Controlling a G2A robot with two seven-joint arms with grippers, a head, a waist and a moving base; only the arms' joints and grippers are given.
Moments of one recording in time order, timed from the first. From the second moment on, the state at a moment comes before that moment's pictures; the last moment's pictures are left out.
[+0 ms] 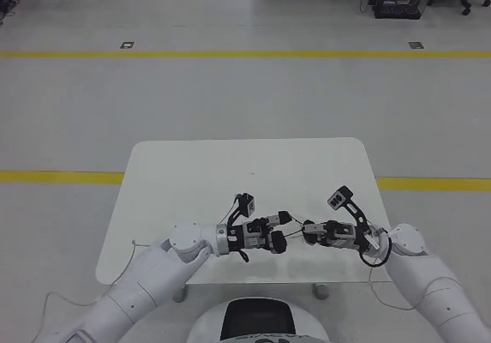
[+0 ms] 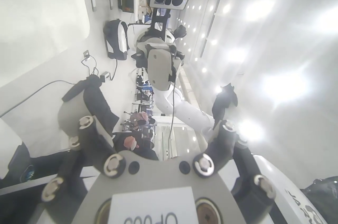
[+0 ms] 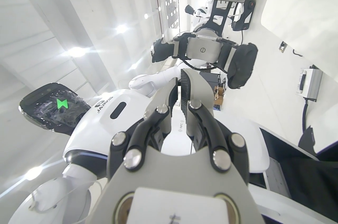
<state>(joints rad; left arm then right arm) 1.22 -1.18 -0.74 -1.38 -0.64 -0.18 -0.81 -1.39 -1.00 1.13 -1.23 0.85 -0.34 1.39</state>
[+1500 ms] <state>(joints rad) 1.24 -1.18 -0.74 -1.40 -0.63 -0.18 -0.80 -1.40 -1.03 1.14 -1.24 0.81 -0.34 1.31</state>
